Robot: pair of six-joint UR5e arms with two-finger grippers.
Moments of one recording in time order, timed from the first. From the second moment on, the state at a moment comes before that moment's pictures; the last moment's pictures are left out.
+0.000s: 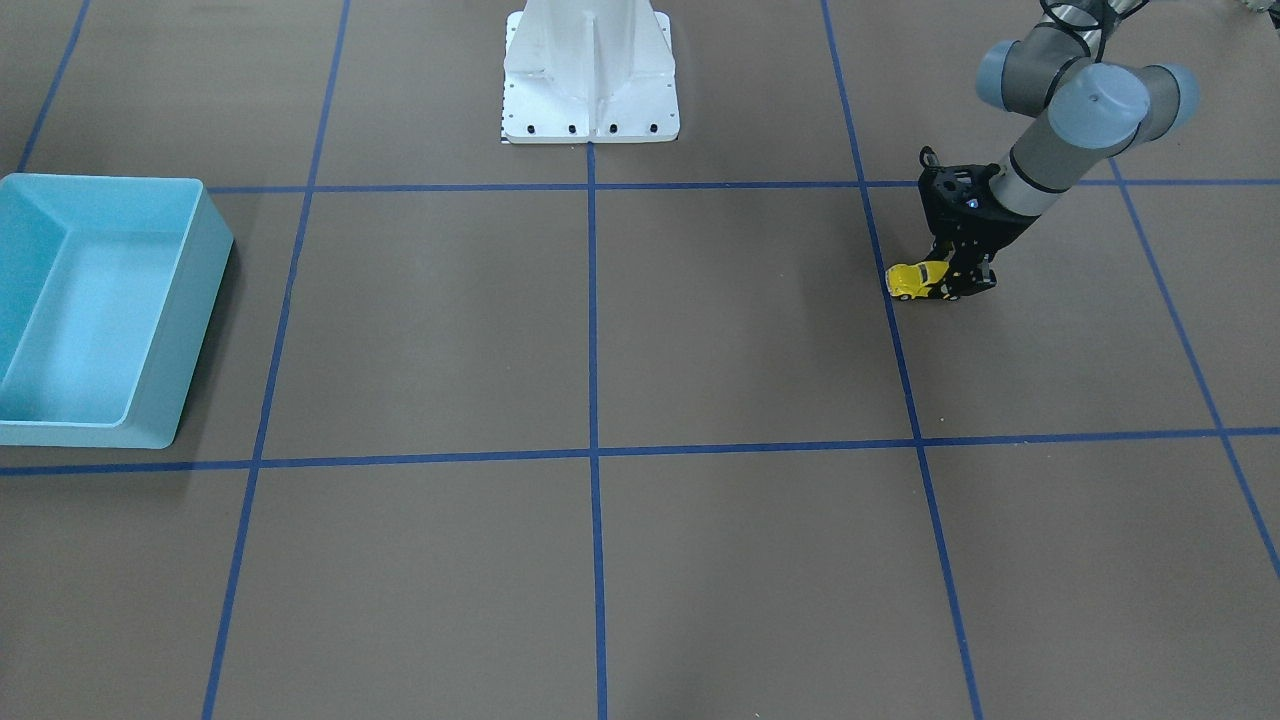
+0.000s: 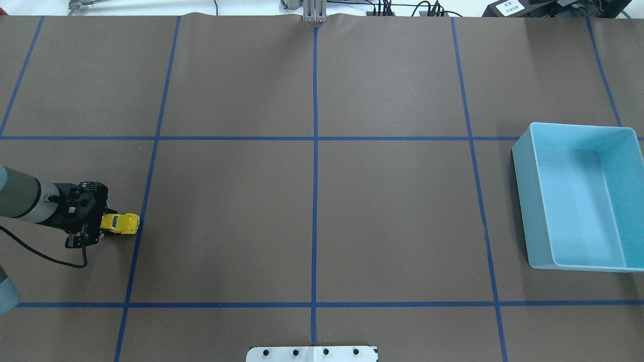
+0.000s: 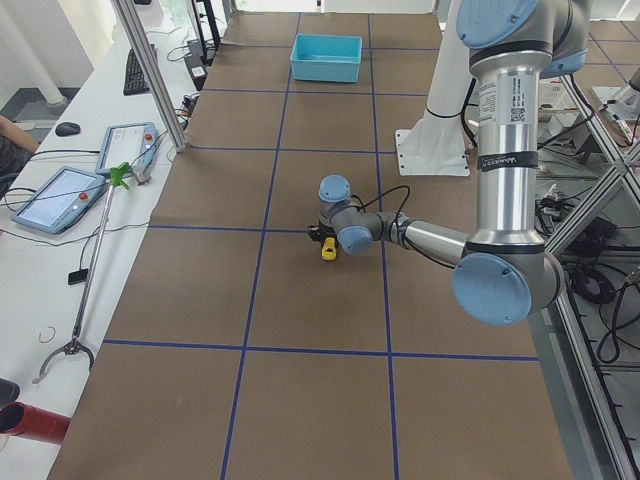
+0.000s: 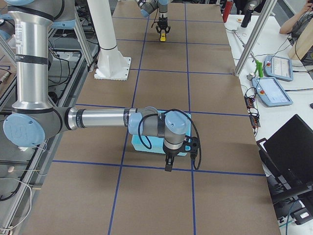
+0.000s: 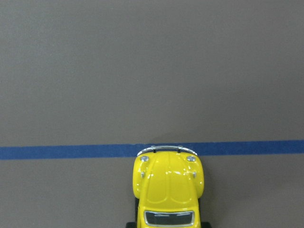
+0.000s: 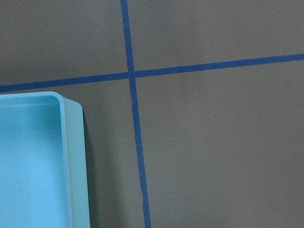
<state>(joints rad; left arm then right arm) -0.70 -1.50 -1.76 -2.28 -2.06 0.48 1.59 -1.64 1.71 -1.68 2.31 0.08</state>
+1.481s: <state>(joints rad) -0.71 -1.48 -1.75 -2.30 -2.07 0.48 1.59 -1.64 1.72 -1.68 2.31 0.08</state>
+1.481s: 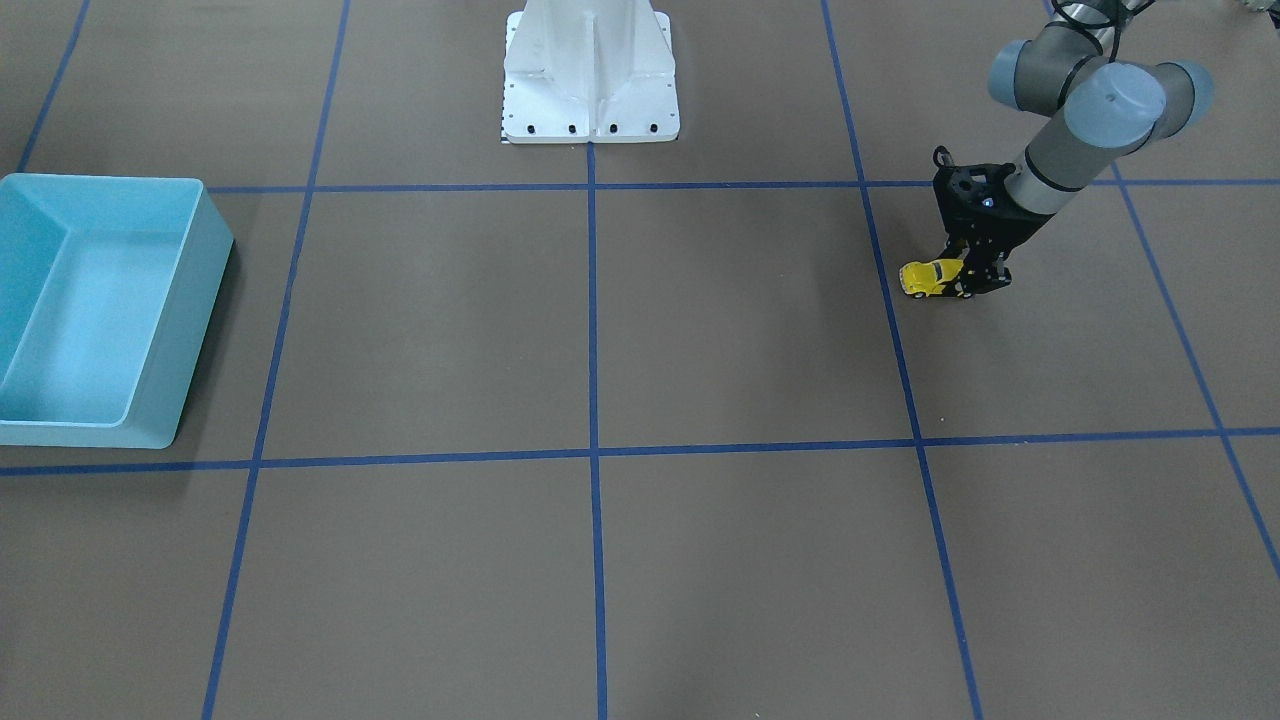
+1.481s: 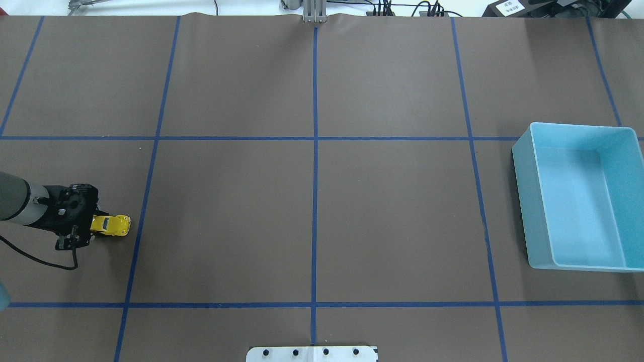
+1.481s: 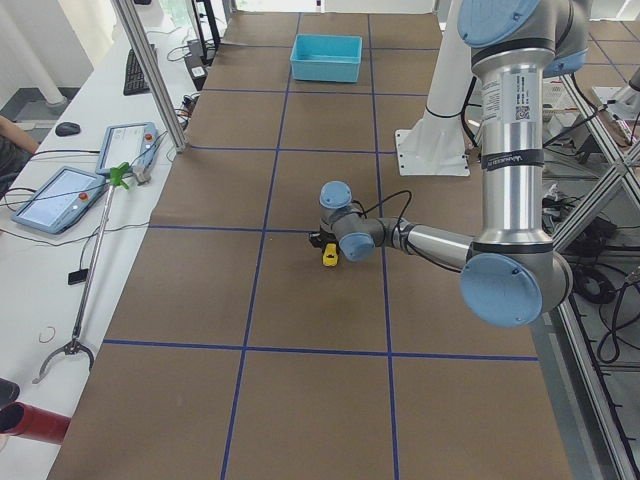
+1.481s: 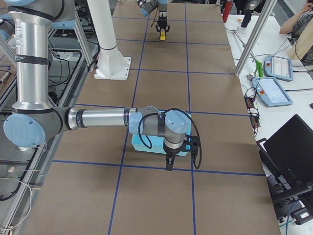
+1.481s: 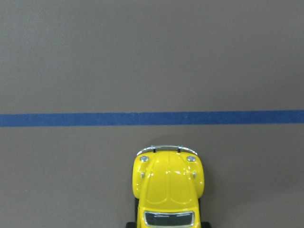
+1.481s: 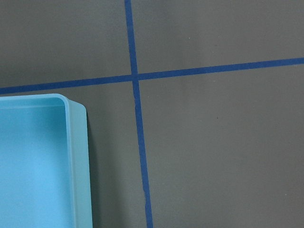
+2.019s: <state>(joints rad) -0.71 -1.47 -1.74 -2.31 -2.08 0.51 1.59 -1.64 1.72 -1.68 2.31 0.08</state>
